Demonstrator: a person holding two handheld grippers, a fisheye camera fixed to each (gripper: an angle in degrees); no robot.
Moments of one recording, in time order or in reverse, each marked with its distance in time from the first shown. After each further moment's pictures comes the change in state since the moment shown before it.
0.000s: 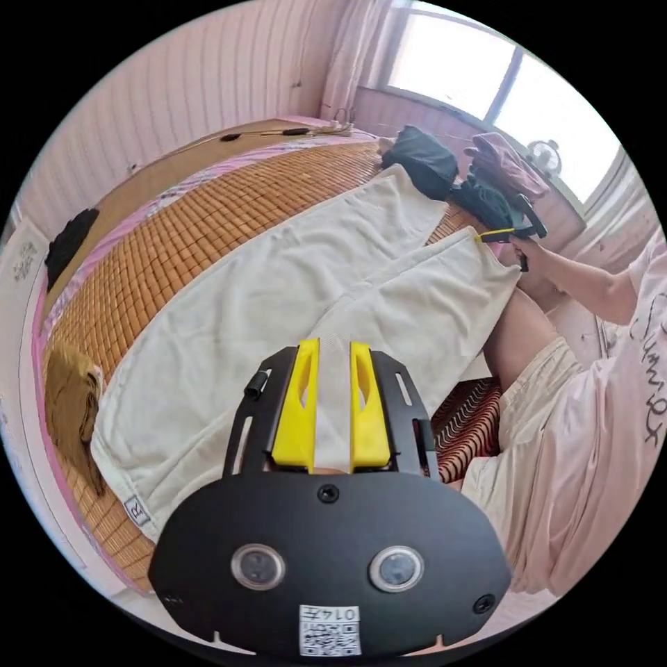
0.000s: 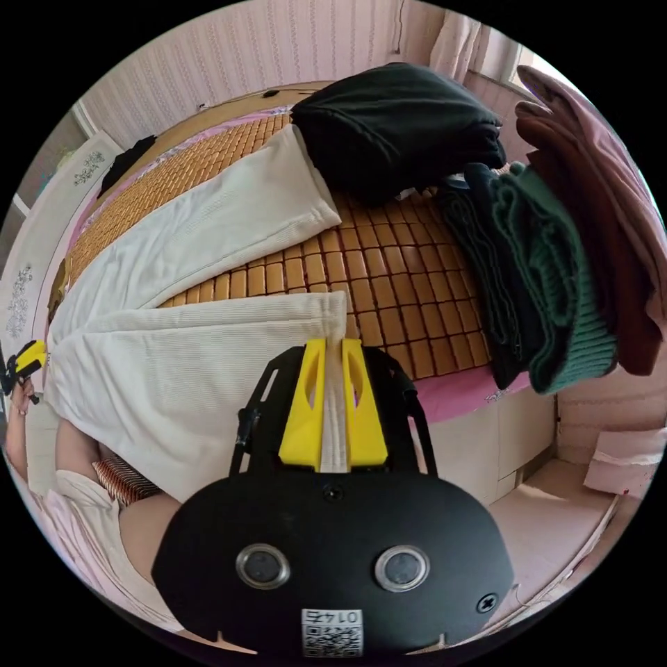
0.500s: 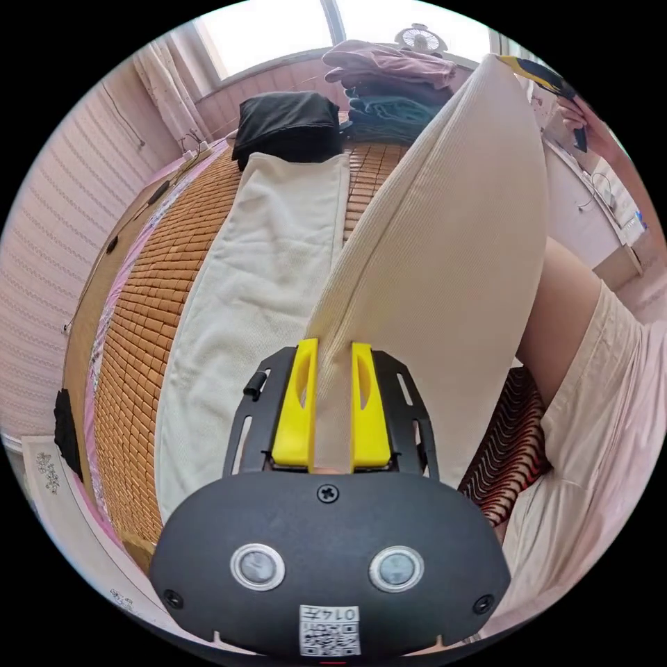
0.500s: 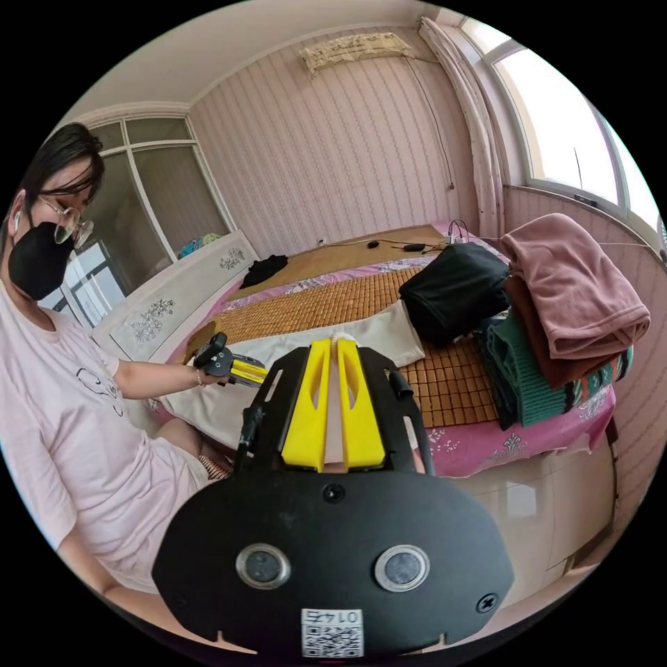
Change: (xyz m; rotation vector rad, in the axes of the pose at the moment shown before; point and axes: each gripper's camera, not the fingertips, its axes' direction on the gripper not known) left arm 0.151 -0.092 0.114 -0.094 -0.073 0.546; right arm -0.011 0.127 -0.192 0.573 -0.419 -0.135
